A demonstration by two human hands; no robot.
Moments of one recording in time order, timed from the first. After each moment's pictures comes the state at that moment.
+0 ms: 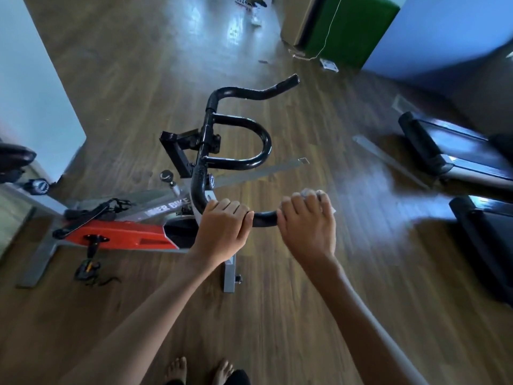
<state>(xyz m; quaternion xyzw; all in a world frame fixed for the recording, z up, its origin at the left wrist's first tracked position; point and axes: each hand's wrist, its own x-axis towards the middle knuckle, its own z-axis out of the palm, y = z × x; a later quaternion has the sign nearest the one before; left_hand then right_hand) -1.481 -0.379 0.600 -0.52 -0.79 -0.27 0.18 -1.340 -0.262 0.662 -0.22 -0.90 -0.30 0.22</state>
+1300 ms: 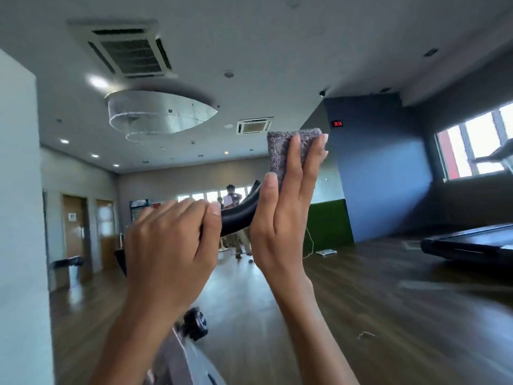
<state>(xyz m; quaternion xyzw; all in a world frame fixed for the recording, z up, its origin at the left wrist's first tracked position) -1.510 -0.343 0.550 -0.46 -0.56 -0.32 0.61 -1.436 -0.235 0.553 0.02 -0.54 0.16 0.83</state>
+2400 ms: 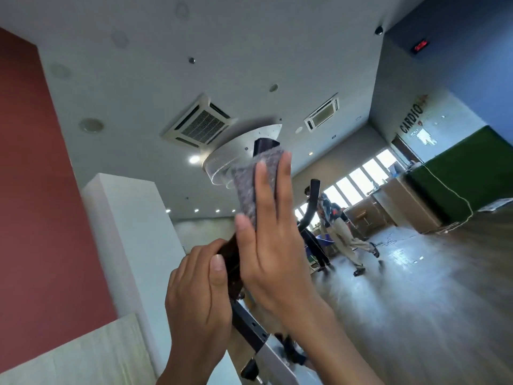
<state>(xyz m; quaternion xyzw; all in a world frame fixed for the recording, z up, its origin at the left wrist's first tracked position) -1.504 -0.344 0.538 -0.47 -0.59 -0.28 0.60 -1.451 -0.236 0.541 0.15 -0.49 0.25 0.82</state>
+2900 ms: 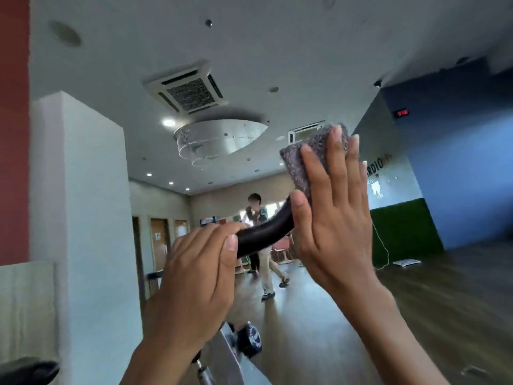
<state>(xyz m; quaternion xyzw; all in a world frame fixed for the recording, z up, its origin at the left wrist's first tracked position) -1.515 -0.360 0.539 -0.51 -0.59 -0.31 0.55 -1.413 -0.205 0.550 -0.07 -0.61 -0.06 0.79</state>
